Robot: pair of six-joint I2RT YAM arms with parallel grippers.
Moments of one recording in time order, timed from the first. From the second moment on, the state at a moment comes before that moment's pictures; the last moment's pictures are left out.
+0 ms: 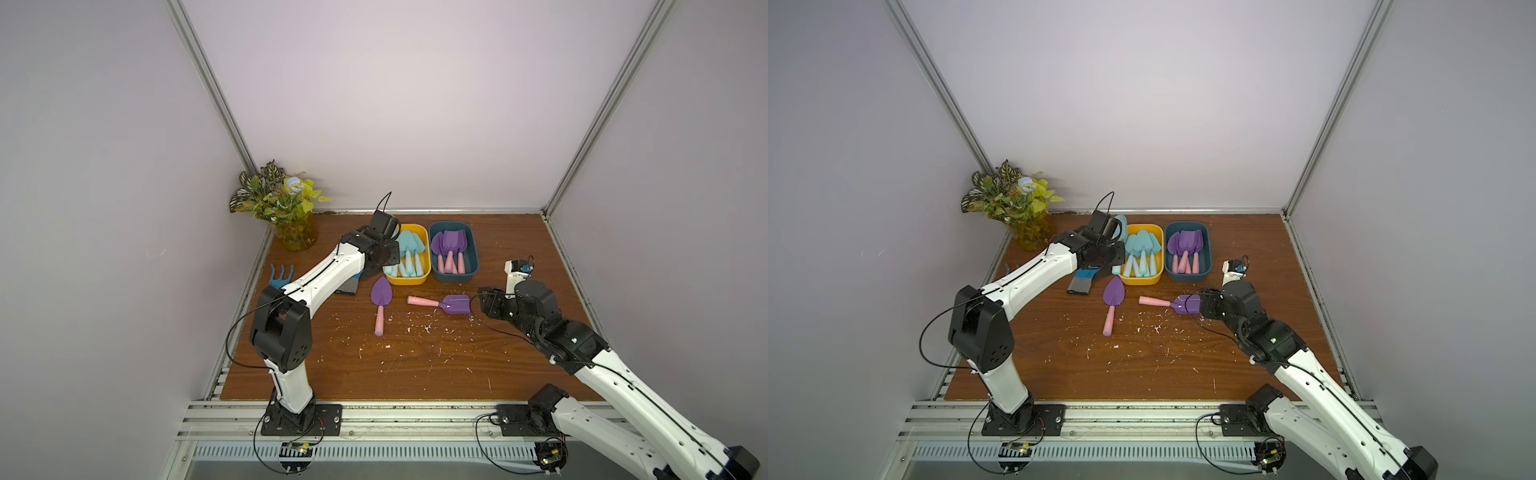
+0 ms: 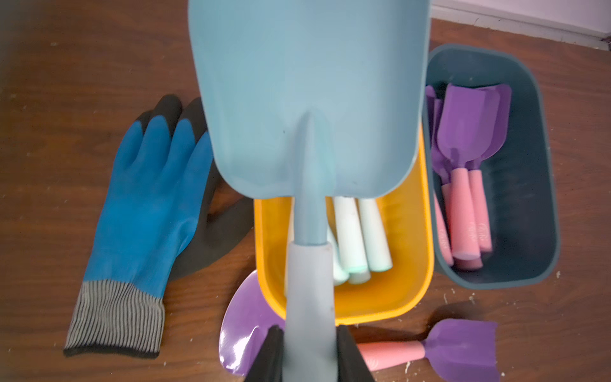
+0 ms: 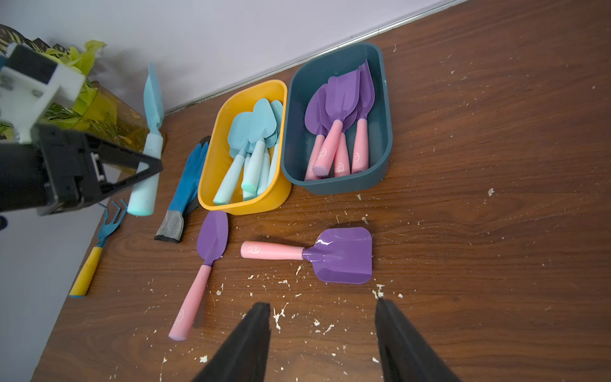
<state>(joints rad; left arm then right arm) -0.52 1.85 1.63 -0.70 -0.07 -0.50 0.61 0.79 0.77 -0.54 0.27 0.61</state>
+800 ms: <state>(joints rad) -0.54 2.25 2.00 -0.84 -0.05 -0.42 0.61 0.75 0.73 -0.54 0.23 0.58</state>
